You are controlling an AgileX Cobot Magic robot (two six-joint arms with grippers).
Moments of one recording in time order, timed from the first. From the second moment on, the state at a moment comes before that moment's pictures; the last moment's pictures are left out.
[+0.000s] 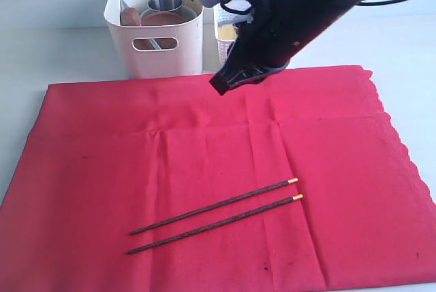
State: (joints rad) left arm 0.07 0.00 0.00 0.15 0.14 -0.14; right arm 0.68 1.71 -1.21 0.44 0.70 -0.62
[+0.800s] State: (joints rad) left arm 0.07 0.00 0.00 0.15 0.14 -0.14; right arm 0.89 1.76 -0.94 0.42 0.54 -0.89
